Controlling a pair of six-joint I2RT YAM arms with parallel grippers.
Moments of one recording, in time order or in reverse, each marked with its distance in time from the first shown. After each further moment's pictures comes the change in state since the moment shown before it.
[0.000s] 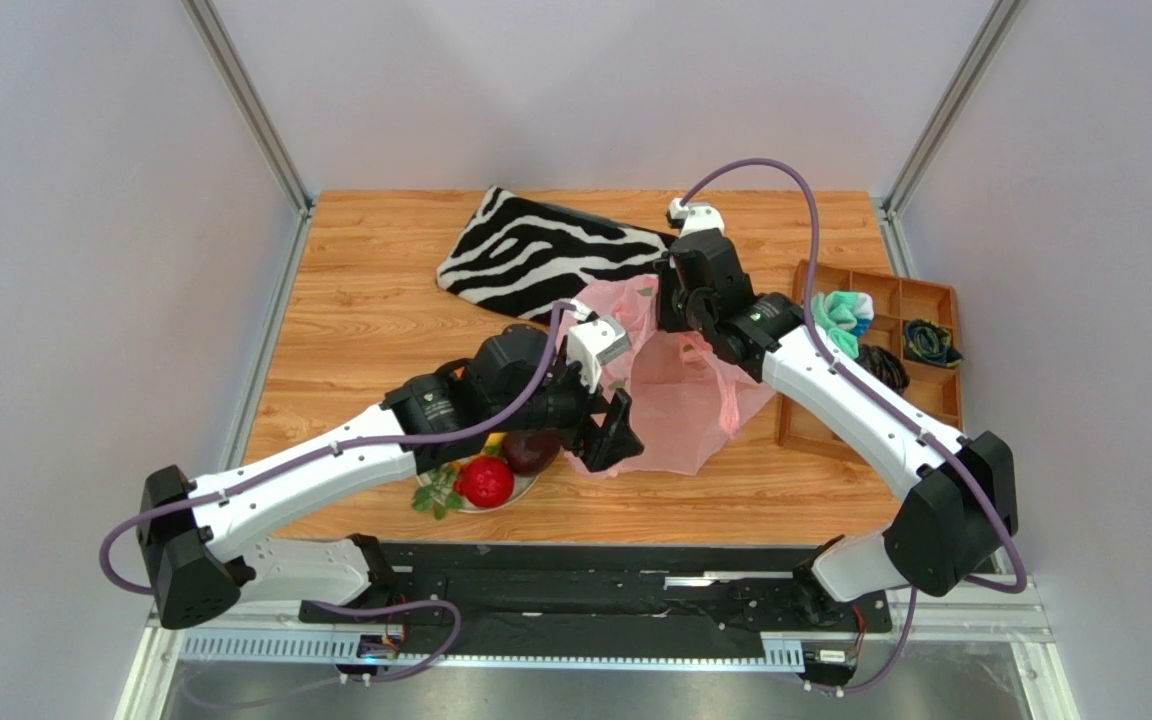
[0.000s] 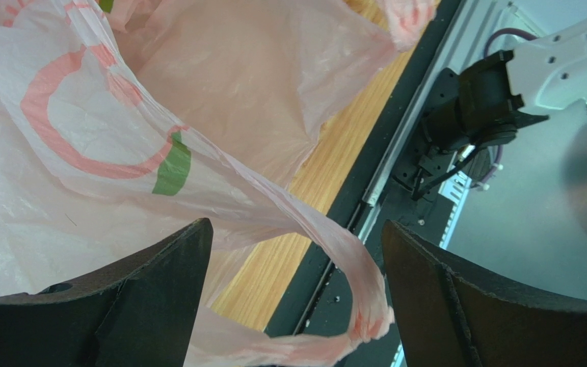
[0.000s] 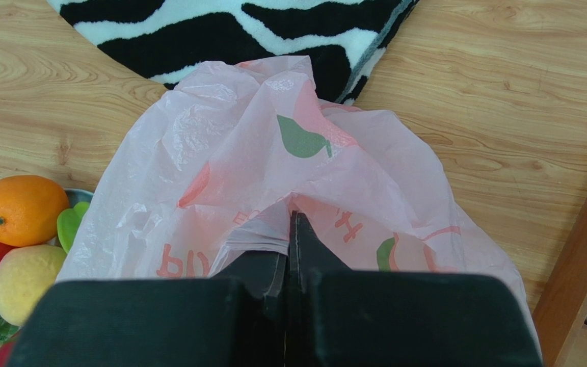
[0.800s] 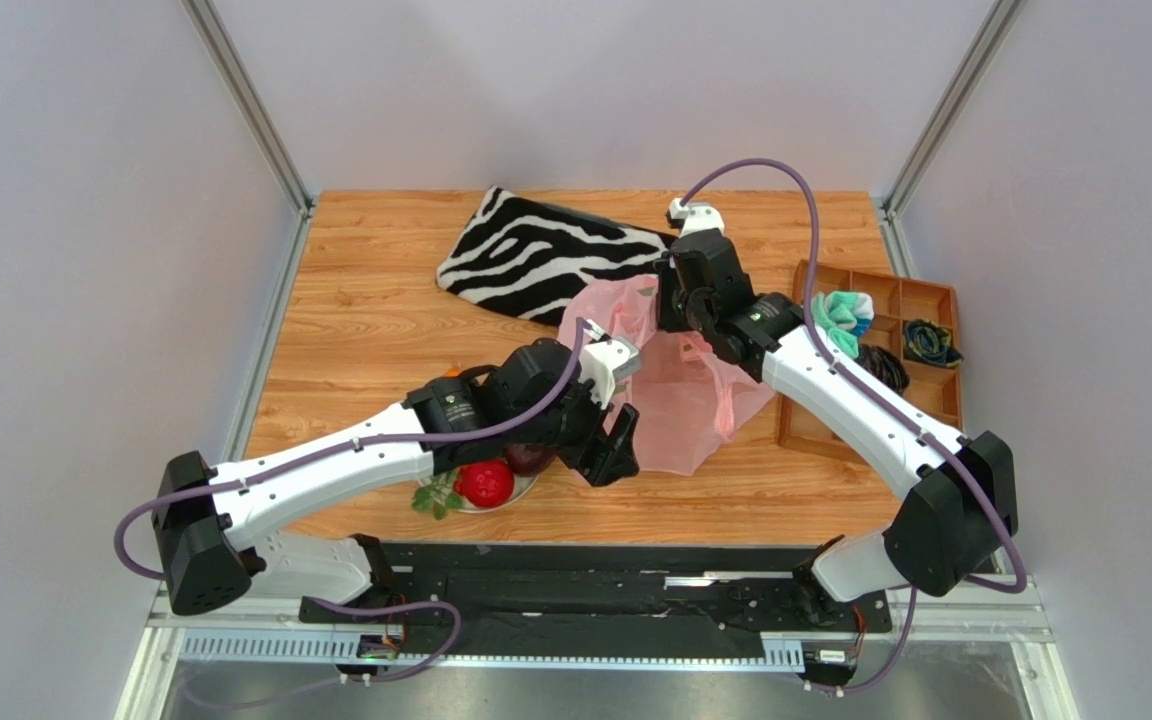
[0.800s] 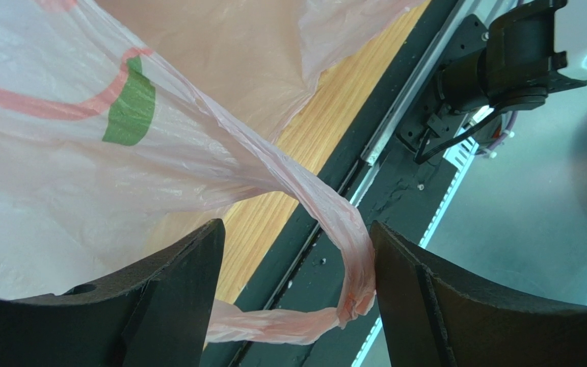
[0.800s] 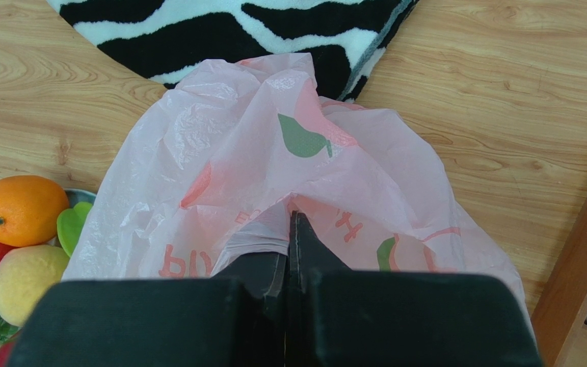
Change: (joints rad) left arm -0.051 0.088 0.027 -0.127 -0.042 -0.085; right arm 0.000 0.000 0.000 0.000 0.001 0.000
